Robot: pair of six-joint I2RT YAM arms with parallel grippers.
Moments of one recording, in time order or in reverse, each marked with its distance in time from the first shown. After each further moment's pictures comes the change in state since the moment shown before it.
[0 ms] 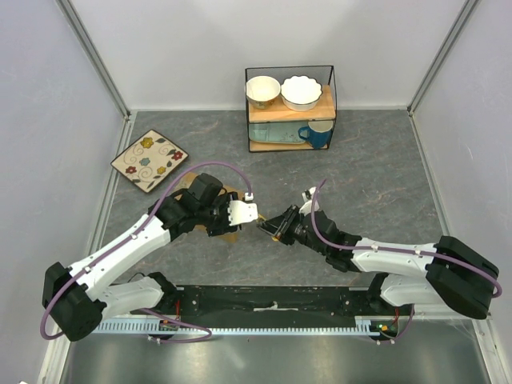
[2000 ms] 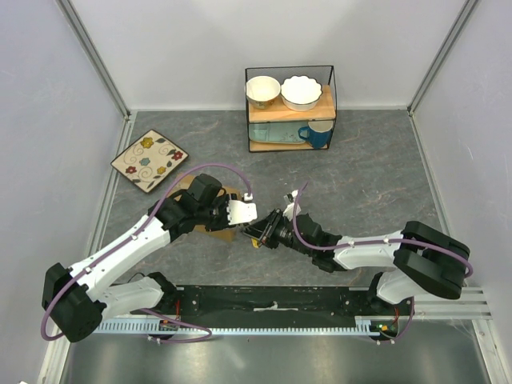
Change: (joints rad) left arm 0.006 -0.003 -0.022 0.033 -0.043 0.033; right arm 0.085 0.228 0.055 0.245 -0.052 0.049
